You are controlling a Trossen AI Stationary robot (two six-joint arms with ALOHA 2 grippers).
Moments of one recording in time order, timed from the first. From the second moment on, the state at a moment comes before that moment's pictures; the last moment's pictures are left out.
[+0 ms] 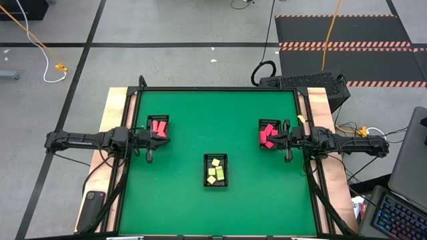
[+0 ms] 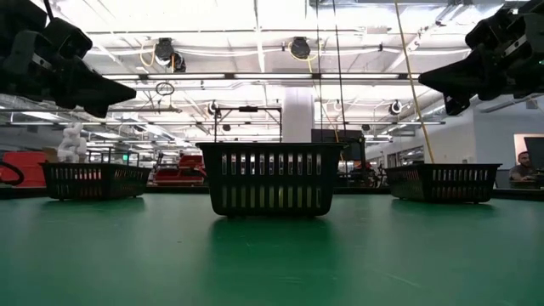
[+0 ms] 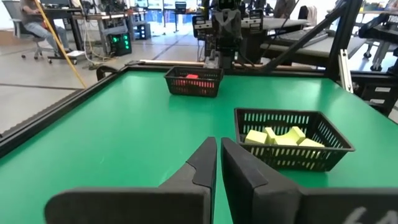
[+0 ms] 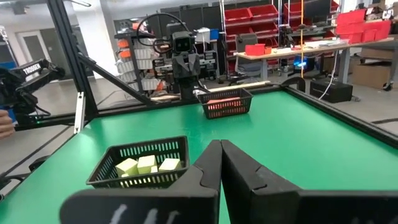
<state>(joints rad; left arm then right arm) -0.02 0.14 0.01 0.02 -0.09 -0.02 -0.01 0.04 0.01 0.01 0.08 0.13</state>
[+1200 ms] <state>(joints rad) -0.02 0.15 0.01 0.07 -0.09 -0.02 -0.01 0.05 0.01 0.02 0.08 0.22</state>
